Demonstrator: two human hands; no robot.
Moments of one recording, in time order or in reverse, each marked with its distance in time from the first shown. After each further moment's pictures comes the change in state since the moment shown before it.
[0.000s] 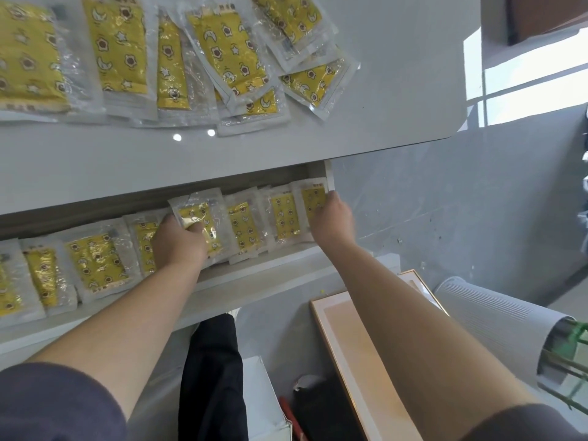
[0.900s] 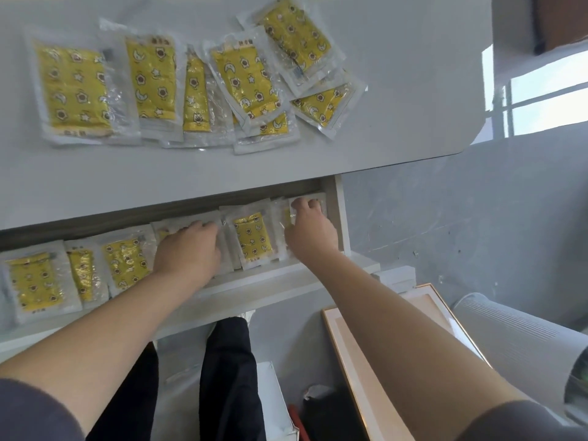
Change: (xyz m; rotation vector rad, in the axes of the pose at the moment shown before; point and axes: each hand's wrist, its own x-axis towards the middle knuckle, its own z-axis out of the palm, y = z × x) left_hand -0.023 0.011 -0.047 0.910 -0.142 0.670; right_hand -0.027 -0.038 0.006 -0.200 -0.145 -0.297
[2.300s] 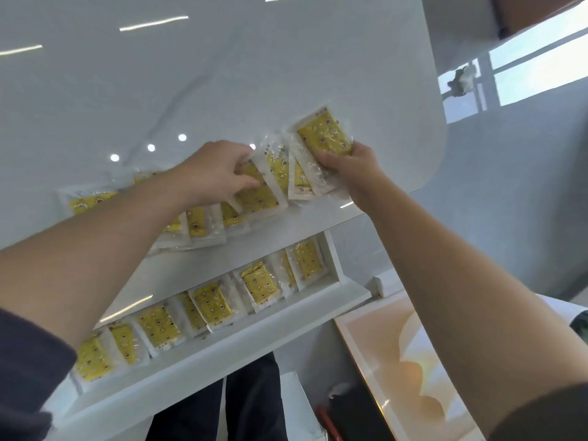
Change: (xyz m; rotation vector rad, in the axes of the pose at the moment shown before) left_hand 0.105 0.055 -0.240 -0.340 -0.073 0.365; right_hand 0.064 -0.007 -0.208 1.133 0.119 0.222
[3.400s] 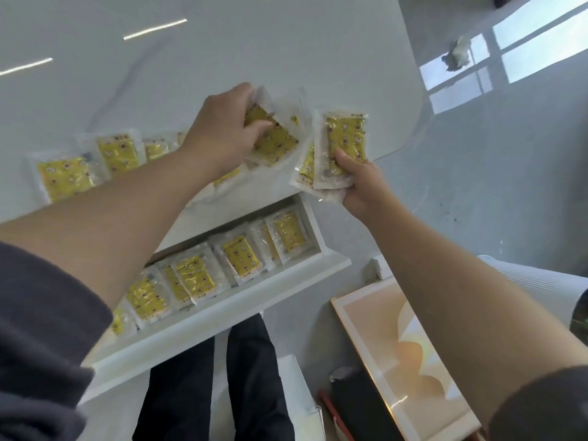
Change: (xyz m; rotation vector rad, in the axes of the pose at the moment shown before) left_hand -0.010 0.076 0.050 -0.018 0.399 0.173; right_hand -0.034 0.090 -0.069 0.720 -0.175 0.117
